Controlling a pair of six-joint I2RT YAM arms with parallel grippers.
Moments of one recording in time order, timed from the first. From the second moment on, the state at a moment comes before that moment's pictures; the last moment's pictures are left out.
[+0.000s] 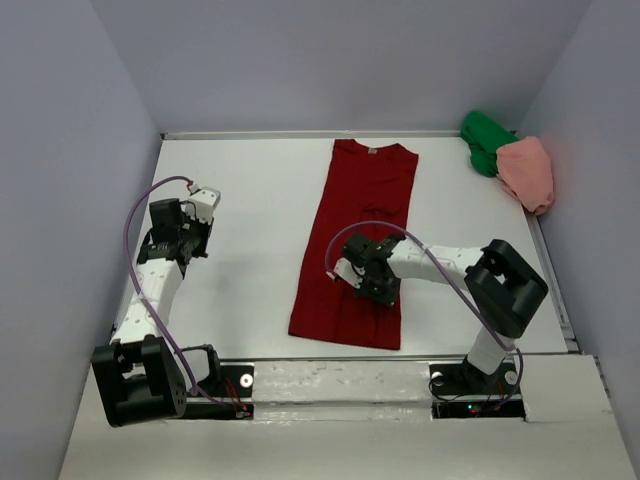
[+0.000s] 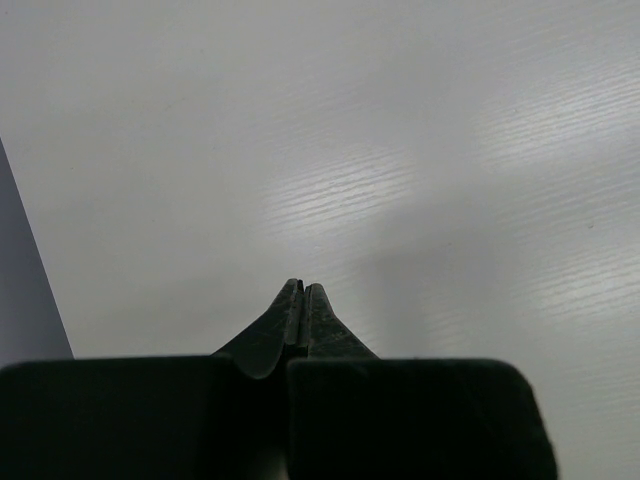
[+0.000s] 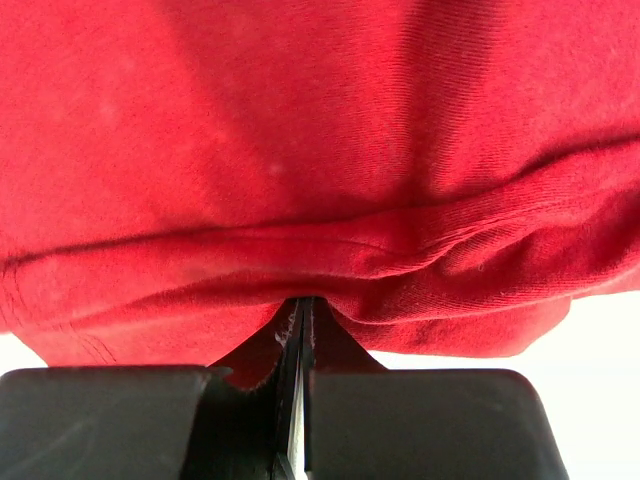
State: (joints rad) left arm 0.14 1.13 0.75 -0.36 0.19 0.42; right arm 0.85 1.73 1.04 -0.80 0.05 -0.34
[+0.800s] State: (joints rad) left arm 0.14 1.12 0.75 -0.38 0.23 0.43; right arm 0.69 1.56 1.39 -0.96 0.17 -0.41
